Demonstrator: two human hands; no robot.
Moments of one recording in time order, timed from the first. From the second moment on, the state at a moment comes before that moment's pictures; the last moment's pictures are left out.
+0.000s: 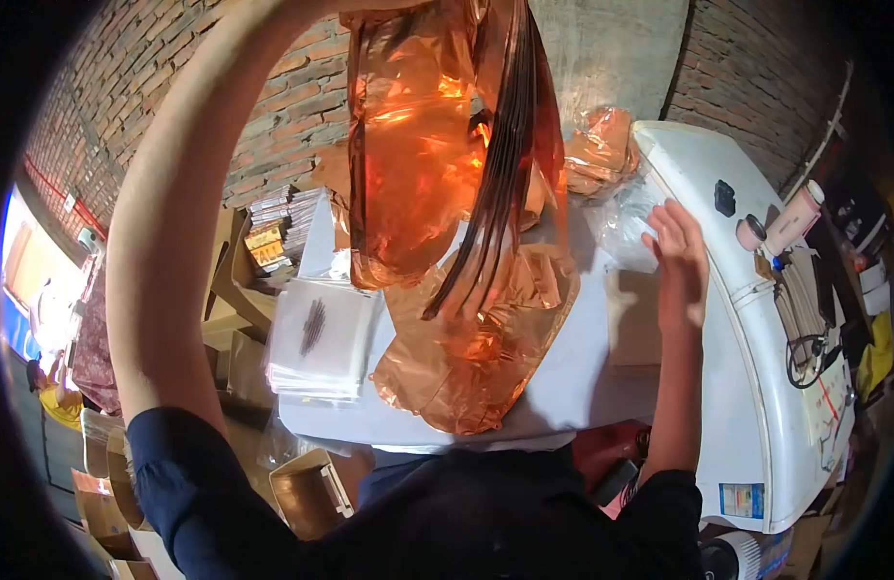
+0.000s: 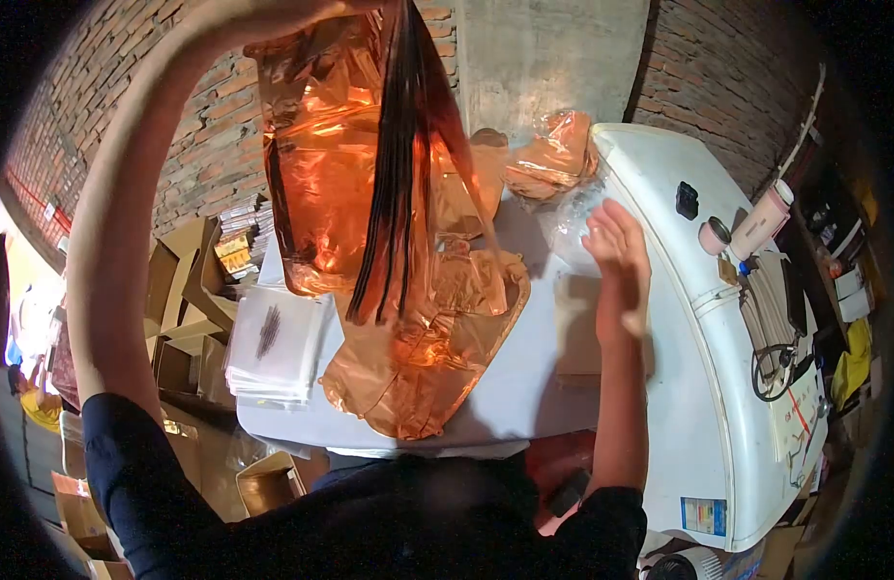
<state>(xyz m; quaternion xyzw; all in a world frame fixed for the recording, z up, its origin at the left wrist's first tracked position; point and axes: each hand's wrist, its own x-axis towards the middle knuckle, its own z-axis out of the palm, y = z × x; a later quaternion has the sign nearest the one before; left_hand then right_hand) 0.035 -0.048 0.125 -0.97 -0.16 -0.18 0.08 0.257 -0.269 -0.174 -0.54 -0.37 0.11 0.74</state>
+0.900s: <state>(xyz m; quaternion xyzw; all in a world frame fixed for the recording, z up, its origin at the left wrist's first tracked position) 0.061 -0.032 0.082 -0.97 -0.08 -0.21 0.06 0.297 -0.212 -0.154 -0.65 -0.41 0.20 0.61</state>
